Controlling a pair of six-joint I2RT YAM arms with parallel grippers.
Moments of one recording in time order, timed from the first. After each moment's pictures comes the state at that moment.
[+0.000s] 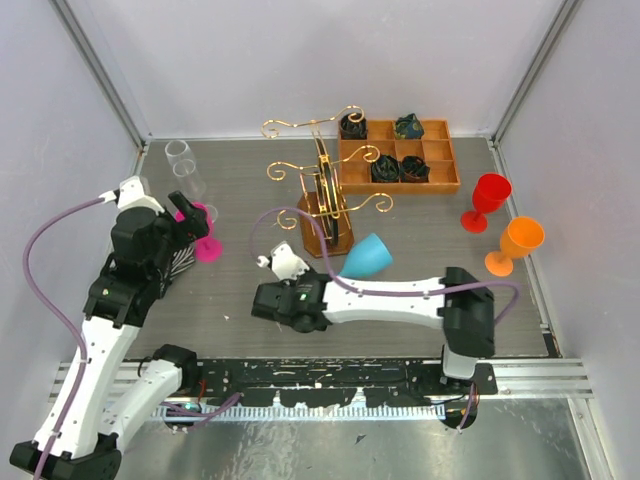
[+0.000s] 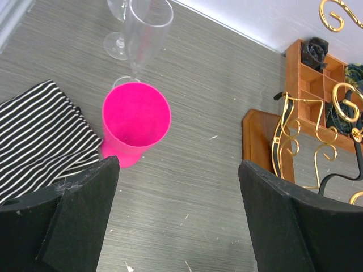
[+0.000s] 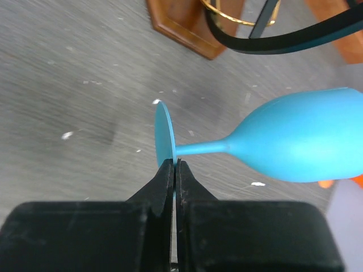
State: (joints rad) left arm -0.28 0.74 0.96 -0.56 -0.31 -0.50; right arm 1.35 1.72 1.41 -1.00 0.83 0.60
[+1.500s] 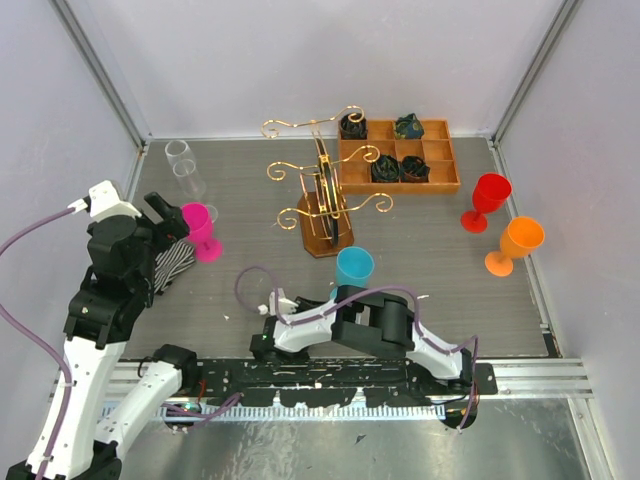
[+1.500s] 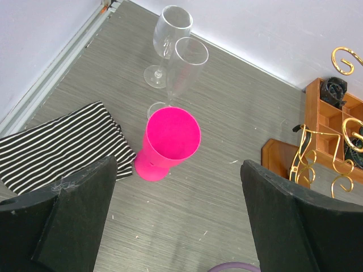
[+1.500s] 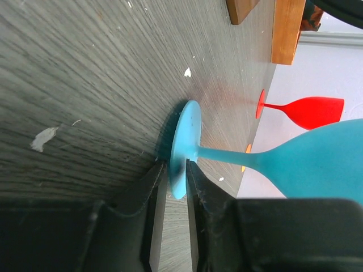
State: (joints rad) left arm -0.28 0.67 1.05 -0.65 -0.49 -0.45; right arm 1.43 2.26 1.40 -1.13 1.06 0.69
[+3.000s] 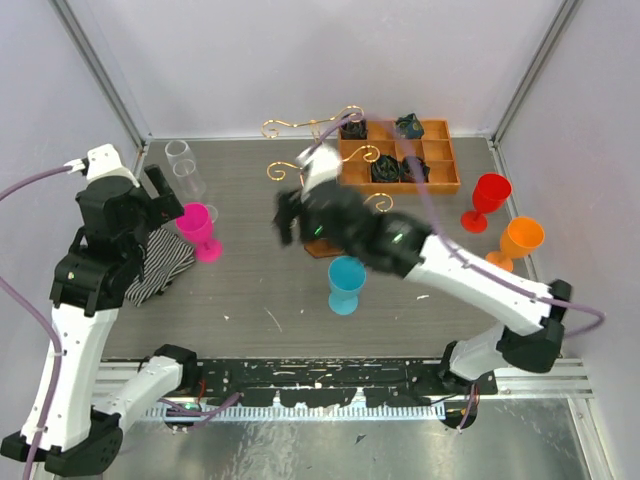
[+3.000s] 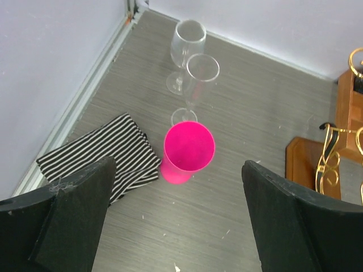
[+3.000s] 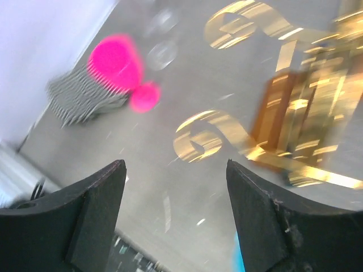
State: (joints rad) left arm -0.28 0.87 1.35 -0.82 -0.54 -0.34; right arm 1.21 1.47 1.59 -0.60 0.44 0.46
